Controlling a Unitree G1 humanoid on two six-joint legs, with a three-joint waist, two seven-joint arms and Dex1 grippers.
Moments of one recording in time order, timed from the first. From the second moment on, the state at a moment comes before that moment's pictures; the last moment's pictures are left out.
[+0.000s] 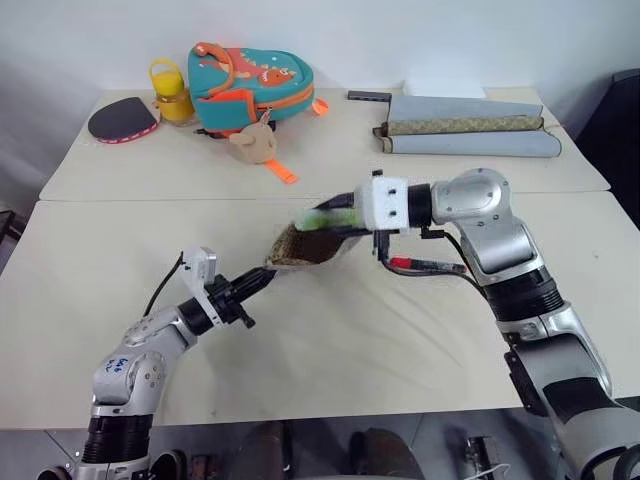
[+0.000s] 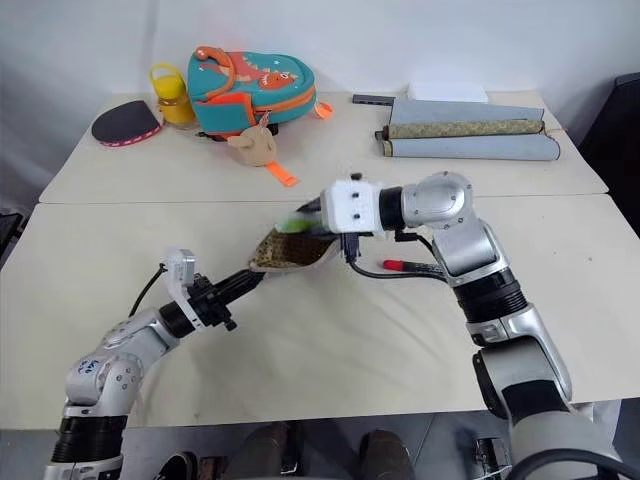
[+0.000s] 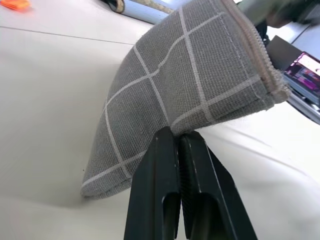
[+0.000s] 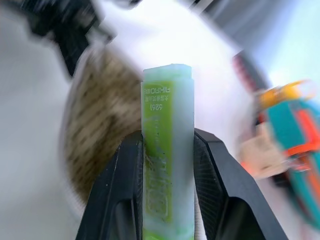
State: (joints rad) left arm -0.17 0.41 0.16 -0.18 -0.66 0.56 -0.63; right arm -0.94 -0.44 0.22 0.18 0.10 -0.10 1.17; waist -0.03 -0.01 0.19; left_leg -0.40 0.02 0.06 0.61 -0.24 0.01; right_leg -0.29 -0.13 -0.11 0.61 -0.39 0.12
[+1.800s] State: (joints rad) left arm 0.31 0.51 0.46 -0.42 -0.54 0.32 -0.57; right arm -0.19 -0.58 -0.11 0.00 0.31 -0.07 1.06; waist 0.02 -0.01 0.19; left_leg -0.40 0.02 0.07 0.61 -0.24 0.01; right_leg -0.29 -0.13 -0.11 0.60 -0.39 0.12
